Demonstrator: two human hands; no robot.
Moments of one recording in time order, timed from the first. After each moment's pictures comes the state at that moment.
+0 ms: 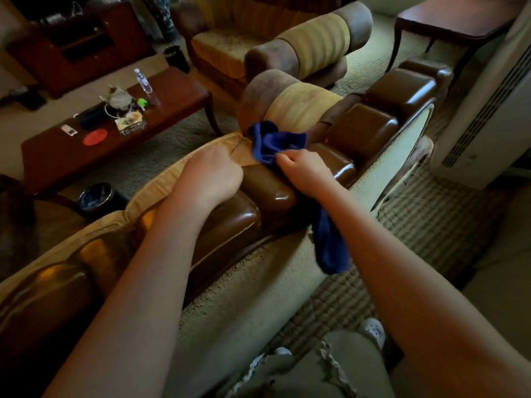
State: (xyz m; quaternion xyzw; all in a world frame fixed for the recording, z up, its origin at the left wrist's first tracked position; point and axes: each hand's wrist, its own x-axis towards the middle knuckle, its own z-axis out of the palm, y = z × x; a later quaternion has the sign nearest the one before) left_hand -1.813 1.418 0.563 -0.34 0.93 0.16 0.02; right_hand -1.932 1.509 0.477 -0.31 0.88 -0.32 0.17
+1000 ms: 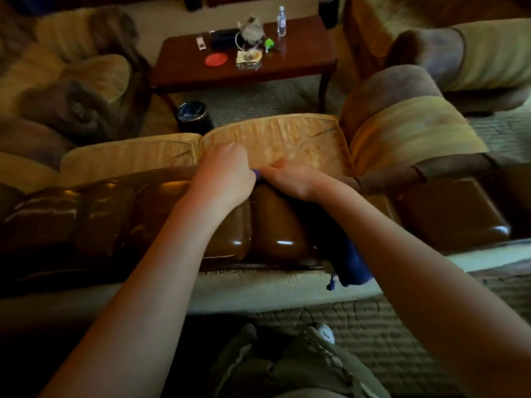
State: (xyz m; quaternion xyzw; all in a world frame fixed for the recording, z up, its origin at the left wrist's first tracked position) left_hand -1.836 1.417 0.560 -0.57 0.81 0.14 -0.02; right_hand -1.963 1.425 0.494 -0.59 0.67 -0.17 0.42
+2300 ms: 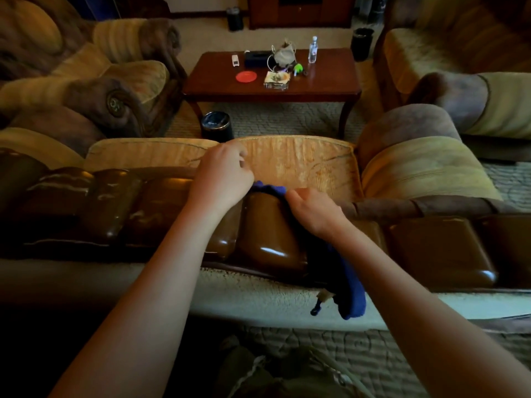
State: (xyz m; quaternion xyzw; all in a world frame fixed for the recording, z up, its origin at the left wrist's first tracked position) left_hand -1.839 1.414 0.534 -0.59 0.76 0.13 -0.24; right_hand -1.985 1.465 0.485 -0.59 0.71 -0.18 0.33
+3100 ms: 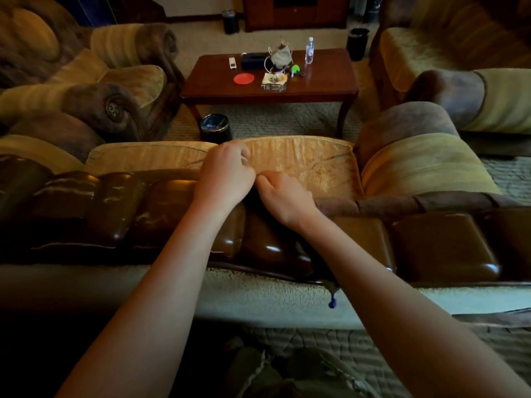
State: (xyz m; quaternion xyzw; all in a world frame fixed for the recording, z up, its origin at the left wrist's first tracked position) left_hand -1.839 1.411 0.535 -0.60 0.74 0.15 -0.24; right_hand -1.939 1.449 0.507 -0.61 0.68 -0.27 0.31
